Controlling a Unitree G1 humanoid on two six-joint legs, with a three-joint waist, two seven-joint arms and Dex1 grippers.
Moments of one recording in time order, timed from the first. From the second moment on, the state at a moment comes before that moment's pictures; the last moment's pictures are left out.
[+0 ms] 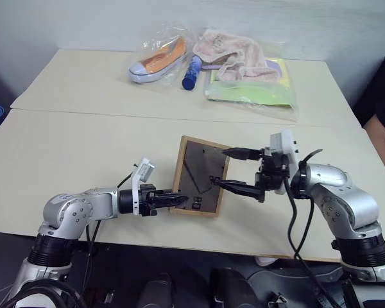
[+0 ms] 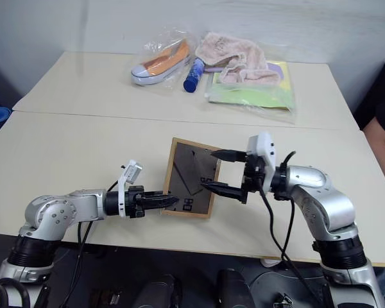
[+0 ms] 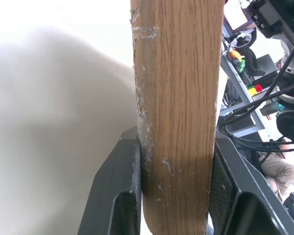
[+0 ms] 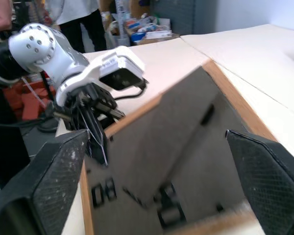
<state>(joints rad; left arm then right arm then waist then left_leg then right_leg) -0.38 0.61 -0.03 -0.15 -0.99 1.10 -0.62 -0.44 -0.56 0.07 -0.28 0.61 0.55 0.99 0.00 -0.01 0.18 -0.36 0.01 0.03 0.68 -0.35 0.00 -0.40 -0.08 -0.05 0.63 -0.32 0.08</state>
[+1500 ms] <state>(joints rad) -0.48 0.51 0.15 -0.02 -1.03 1.38 -0.62 -0.33 -0.59 0.03 -0.25 0.51 0.21 1.15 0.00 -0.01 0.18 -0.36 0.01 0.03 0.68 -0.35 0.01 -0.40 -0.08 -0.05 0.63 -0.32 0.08</state>
